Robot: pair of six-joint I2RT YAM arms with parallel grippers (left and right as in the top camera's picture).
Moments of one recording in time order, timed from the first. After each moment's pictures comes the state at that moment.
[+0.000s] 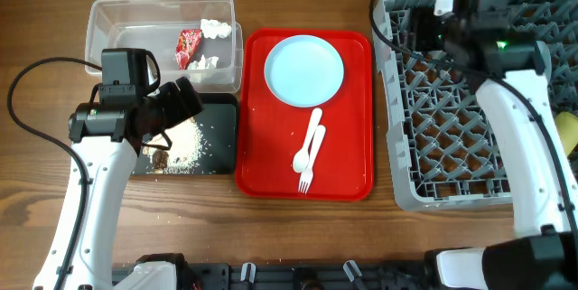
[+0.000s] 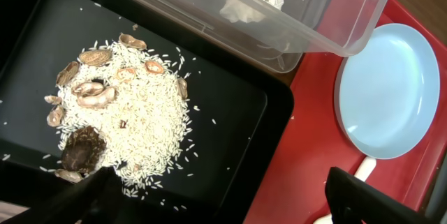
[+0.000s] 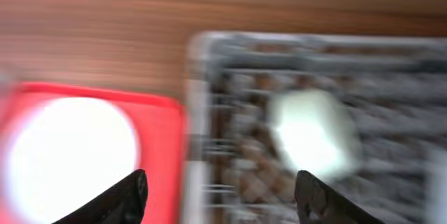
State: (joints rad) left arm 0.01 1.31 1.08 -0.87 0.11 -0.49; right arm 0.09 1.56 1.50 -0.73 -0.02 0.00
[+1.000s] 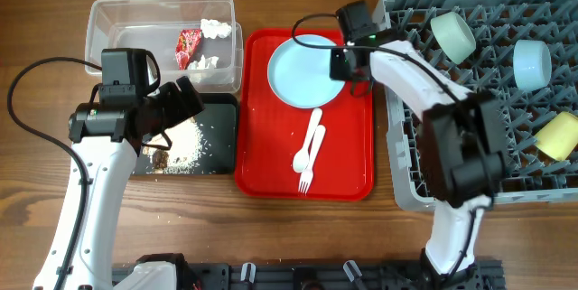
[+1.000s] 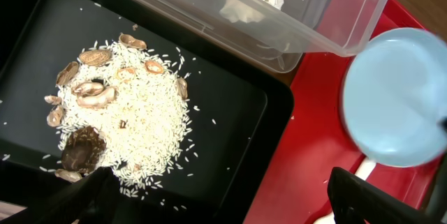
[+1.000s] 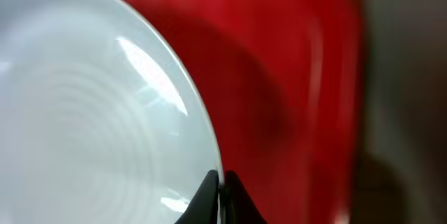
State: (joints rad) left arm 0.01 1.31 1.08 -0.87 0.11 -0.49; right arm 0.32 2.06 1.51 -0.63 0.06 0.34
